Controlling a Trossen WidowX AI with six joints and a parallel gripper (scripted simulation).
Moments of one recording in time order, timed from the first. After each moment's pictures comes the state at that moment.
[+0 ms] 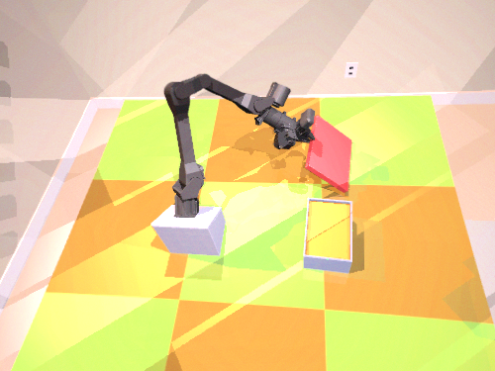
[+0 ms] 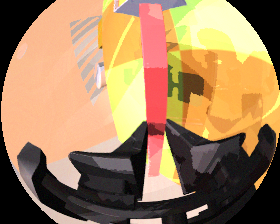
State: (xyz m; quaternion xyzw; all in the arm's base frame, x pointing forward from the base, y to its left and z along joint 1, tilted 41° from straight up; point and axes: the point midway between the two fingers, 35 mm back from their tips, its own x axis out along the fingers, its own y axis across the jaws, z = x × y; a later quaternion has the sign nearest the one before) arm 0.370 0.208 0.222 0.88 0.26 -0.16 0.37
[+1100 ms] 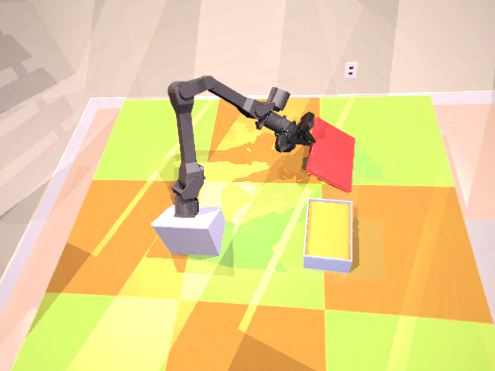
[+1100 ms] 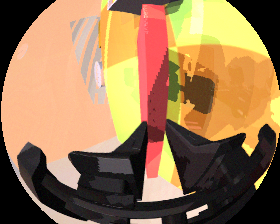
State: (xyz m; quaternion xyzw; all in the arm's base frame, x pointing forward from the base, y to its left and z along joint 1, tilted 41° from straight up) arm 0.373 0.223 0.209 0.88 0.25 -0.16 0.37
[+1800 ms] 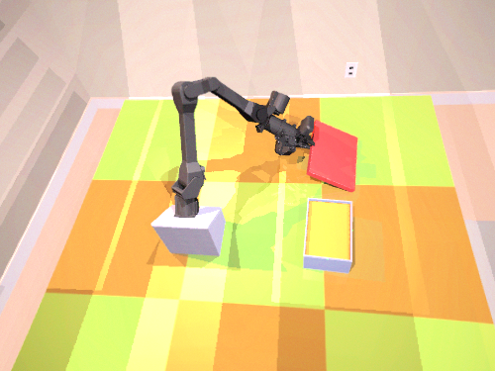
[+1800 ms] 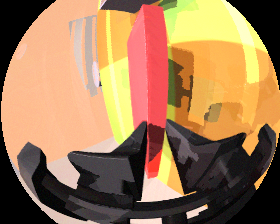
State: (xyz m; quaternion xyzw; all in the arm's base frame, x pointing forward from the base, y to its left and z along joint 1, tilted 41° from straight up) arm 0.373 0.236 0.196 0.88 0.26 -0.16 0.37
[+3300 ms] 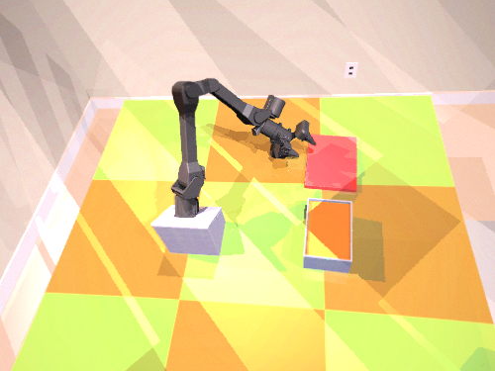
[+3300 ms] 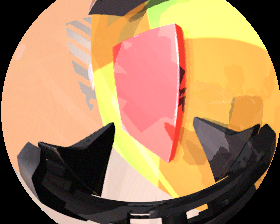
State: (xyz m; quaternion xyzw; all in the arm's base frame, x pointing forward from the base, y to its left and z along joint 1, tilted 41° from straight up) arm 0.357 0.251 0.181 0.87 0.27 -0.16 0.37
